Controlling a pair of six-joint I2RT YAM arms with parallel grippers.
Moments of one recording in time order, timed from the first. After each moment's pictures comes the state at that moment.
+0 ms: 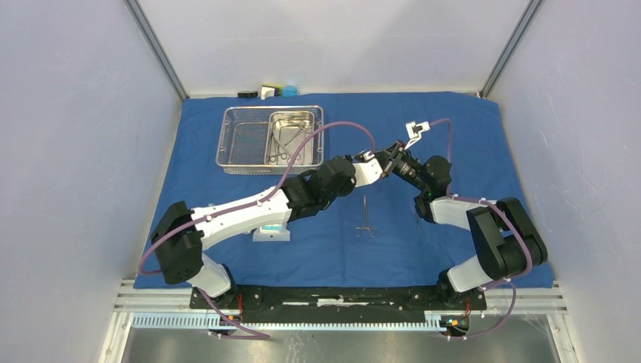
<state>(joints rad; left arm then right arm) -1.03 1.53 1.18 -0.24 -0.48 0.45 0.31 1.52 0.52 1.22 -0.65 0.94</state>
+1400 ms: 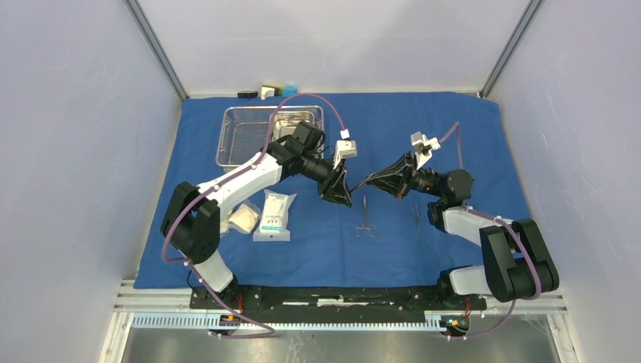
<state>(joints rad) -0.65 1.67 1.28 -0.48 0.97 0.26 0.20 1.35 0.43 1.37 -1.11 0.76</state>
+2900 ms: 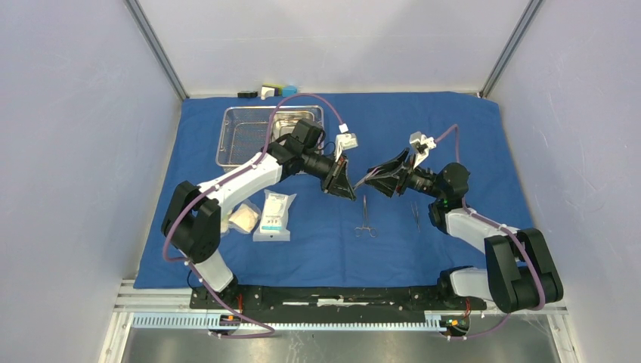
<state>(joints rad) -0.65 1.68 1.29 -0.38 1.01 0.02 0.20 1.29 0.43 1.07 -0.99 0.55</state>
